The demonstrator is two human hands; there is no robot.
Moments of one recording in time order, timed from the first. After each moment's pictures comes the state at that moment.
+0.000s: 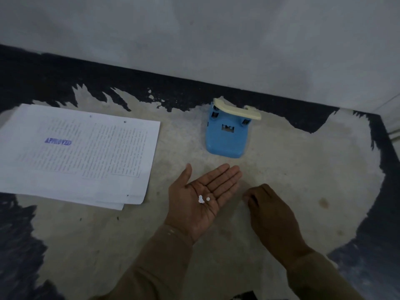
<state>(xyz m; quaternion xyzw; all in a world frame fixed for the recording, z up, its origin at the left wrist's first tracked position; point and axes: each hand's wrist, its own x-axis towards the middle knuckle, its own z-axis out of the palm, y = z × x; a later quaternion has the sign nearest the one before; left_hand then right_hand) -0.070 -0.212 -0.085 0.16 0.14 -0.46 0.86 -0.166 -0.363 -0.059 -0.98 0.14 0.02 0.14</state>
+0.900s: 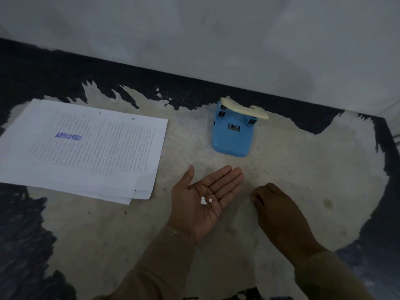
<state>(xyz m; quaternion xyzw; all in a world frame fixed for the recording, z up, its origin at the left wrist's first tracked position) -0.075 -0.201 -0.081 0.15 0.16 -0.46 0.86 -0.164 -0.364 -0.044 -0.98 0.12 0.06 0.15</state>
